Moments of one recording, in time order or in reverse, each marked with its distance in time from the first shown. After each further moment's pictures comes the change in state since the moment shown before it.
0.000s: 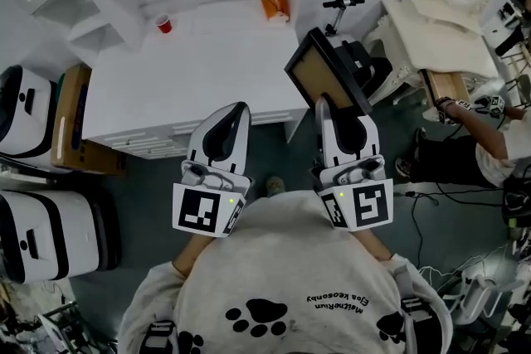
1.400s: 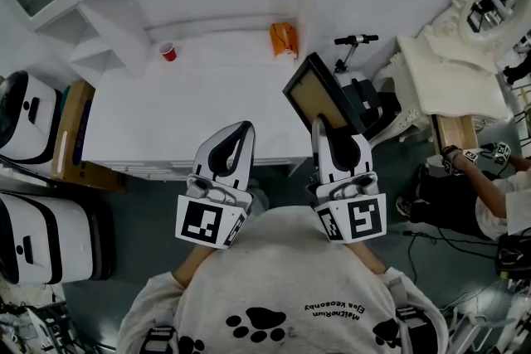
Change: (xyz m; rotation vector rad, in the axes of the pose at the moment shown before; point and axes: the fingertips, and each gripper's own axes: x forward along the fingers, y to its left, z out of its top) left arm 0.104 0.039 -0.018 0.000 0.000 0.033; right arm 0.096 -0.065 -0.035 0.059 -0.002 0.063
